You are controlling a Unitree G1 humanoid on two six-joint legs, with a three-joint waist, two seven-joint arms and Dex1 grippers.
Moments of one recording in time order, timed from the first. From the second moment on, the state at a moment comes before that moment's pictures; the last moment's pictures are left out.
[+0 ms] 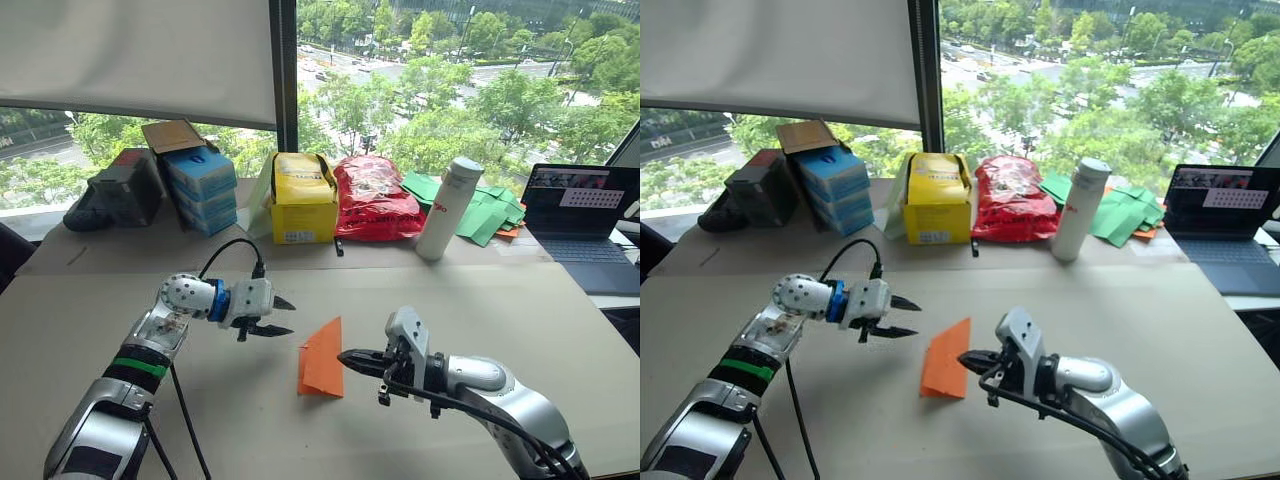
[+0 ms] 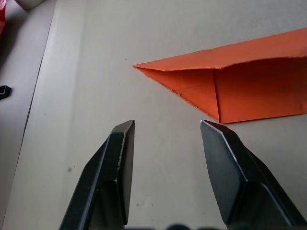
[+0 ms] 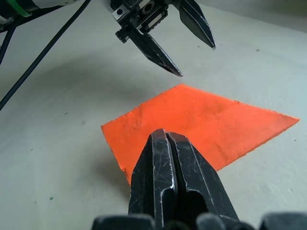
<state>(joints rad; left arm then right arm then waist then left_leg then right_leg) -0.76 0.59 -0.30 0.61 0.00 -0.50 -1.33 -0.15 -0.48 0.14 -0.51 0.44 0.72 0.74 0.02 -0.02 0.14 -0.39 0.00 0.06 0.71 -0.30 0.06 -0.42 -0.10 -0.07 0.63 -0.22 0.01</state>
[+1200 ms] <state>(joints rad) -0.98 0.48 -0.41 1.02 0.21 -0.99 -1.27 -0.15 -0.45 0.08 -0.52 0.45 0.73 0.56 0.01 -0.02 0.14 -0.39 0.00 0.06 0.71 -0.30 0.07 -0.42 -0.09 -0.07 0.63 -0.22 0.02</state>
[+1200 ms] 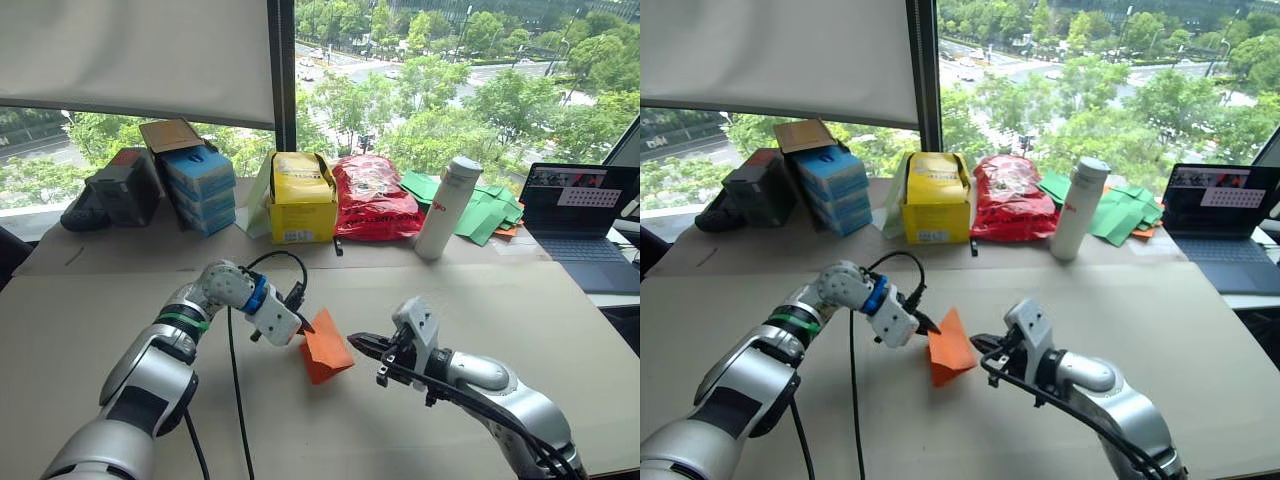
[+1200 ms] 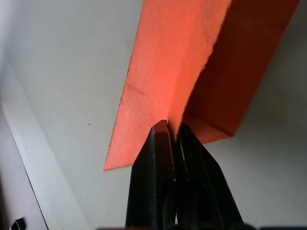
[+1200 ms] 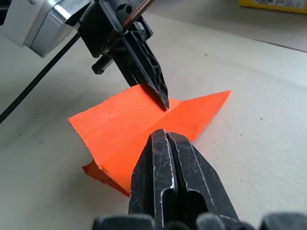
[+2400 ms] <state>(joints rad) -0.43 0.80 -0.13 -0.02 -0.16 0.35 -1.27 -0.14 -0.47 0.43 -0.53 0.13 0.46 0.58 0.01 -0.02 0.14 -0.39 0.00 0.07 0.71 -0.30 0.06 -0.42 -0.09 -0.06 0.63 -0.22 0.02</state>
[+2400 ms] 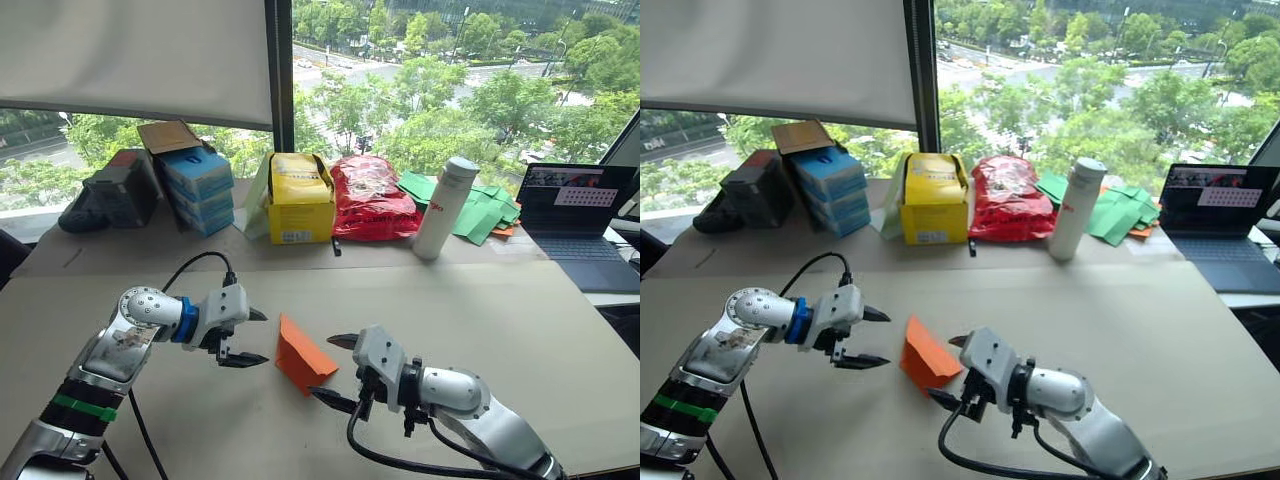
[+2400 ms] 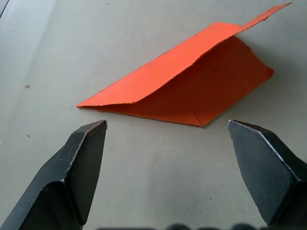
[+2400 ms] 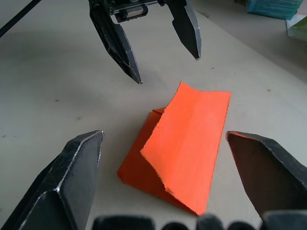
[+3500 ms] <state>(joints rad) -0.40 0.73 -0.02 -0.05 -0.38 0.53 -1.13 -0.29 -0.58 0.41 -0.23 0.01 -0.06 0.84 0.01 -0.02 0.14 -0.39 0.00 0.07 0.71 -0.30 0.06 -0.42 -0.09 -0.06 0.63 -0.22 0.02</state>
